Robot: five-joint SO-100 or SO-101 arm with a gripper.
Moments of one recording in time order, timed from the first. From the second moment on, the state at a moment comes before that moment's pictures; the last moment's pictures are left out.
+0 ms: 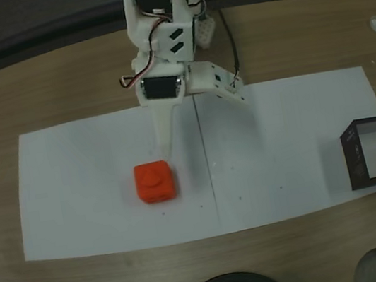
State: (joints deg) arm 16.1 122.3 121.2 65.7 -8.3
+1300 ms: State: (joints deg) arm 14.3 80.7 86.9 70.1 -8.4
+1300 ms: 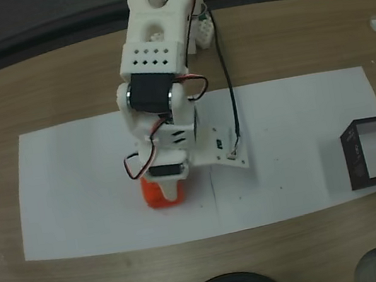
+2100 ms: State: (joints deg) arm -40.6 75.9 36.7 85.8 -5.2
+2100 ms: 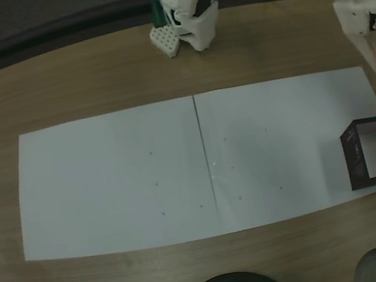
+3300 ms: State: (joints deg) arm -46.0 64.5 36.7 78.0 -2.5
